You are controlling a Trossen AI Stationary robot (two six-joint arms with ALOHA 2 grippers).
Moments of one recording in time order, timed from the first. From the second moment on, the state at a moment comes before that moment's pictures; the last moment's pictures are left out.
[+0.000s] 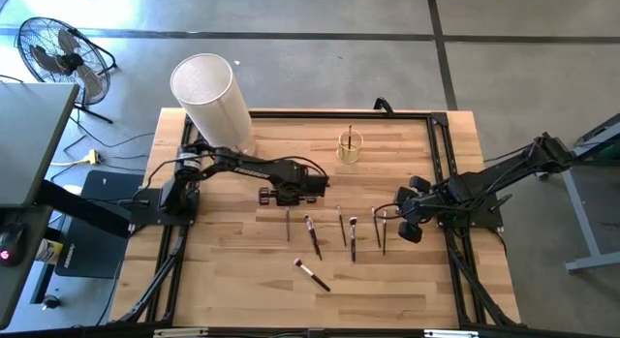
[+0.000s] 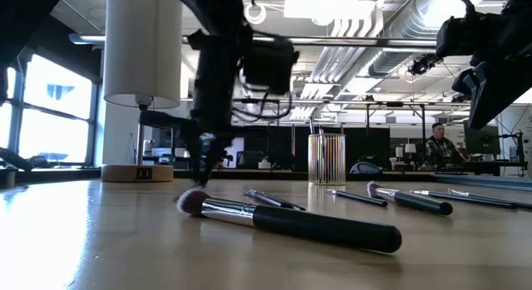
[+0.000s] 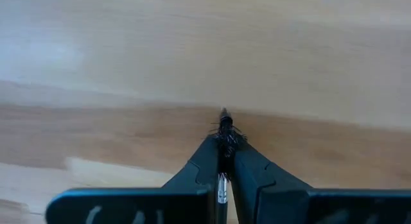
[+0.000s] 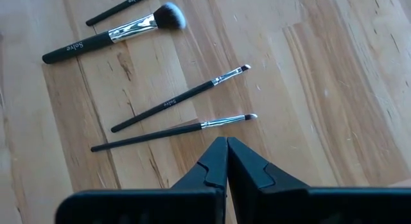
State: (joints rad) left arm 0.04 2.04 1.47 -1.02 -0.06 -1.60; right arm 0.36 0.95 0.61 -0.80 0.24 0.66
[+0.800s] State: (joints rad) left arm 0.04 2.02 2.19 -0.61 -0.37 -0.33; right arm 0.43 0.95 0.61 -0.78 0.30 0.94
